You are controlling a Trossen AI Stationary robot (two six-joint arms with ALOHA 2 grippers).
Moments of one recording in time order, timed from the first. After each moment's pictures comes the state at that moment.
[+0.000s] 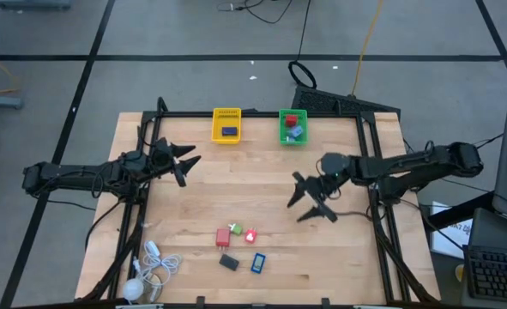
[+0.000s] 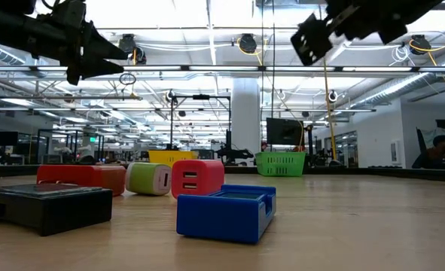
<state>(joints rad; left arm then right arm) 0.07 0.47 0.26 0.13 -0.39 -0.24 0.01 1.16 0.66 0.16 -0.63 0.06</state>
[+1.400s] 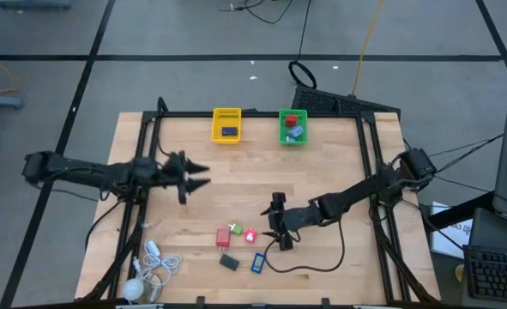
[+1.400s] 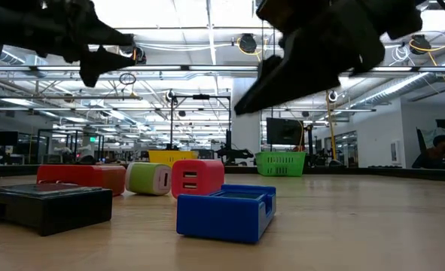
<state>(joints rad) -0.04 0.65 0.26 0.29 -0.14 -0.33 0.35 1.70 0.91 0.18 0.24 0.04</state>
